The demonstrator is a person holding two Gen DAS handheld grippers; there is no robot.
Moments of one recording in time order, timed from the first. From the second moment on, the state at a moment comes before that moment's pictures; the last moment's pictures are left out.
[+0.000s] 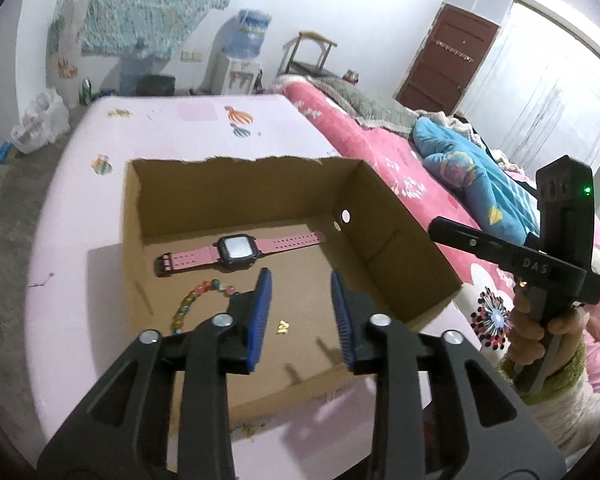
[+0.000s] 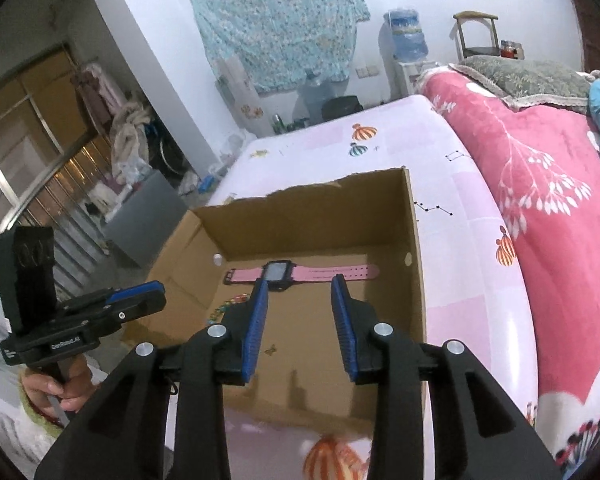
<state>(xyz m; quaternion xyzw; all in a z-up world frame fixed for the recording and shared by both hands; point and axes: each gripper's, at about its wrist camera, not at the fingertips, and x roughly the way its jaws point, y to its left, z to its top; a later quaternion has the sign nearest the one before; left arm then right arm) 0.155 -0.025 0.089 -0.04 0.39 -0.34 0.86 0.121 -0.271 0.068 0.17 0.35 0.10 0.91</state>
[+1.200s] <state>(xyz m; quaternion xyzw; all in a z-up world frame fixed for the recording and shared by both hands) 0.073 -0.003 -0.024 0.08 0.42 -0.29 0.86 0.050 -0.182 -0.037 0.16 0.43 0.16 0.87</state>
